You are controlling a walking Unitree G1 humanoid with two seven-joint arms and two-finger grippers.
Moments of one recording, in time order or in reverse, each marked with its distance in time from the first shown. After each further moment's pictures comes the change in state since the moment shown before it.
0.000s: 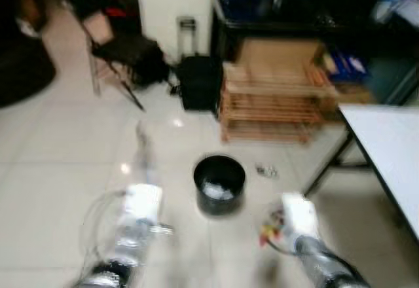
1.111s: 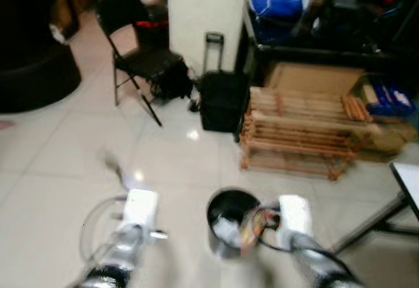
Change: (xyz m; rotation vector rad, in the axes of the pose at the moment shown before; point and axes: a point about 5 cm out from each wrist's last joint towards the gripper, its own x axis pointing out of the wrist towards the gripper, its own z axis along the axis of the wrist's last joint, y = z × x) left arm -0.002 0.006 -0.007 -0.001 0.025 0.017; right arm 0.002 0.007 0.006 -0.005 -0.031 0.019
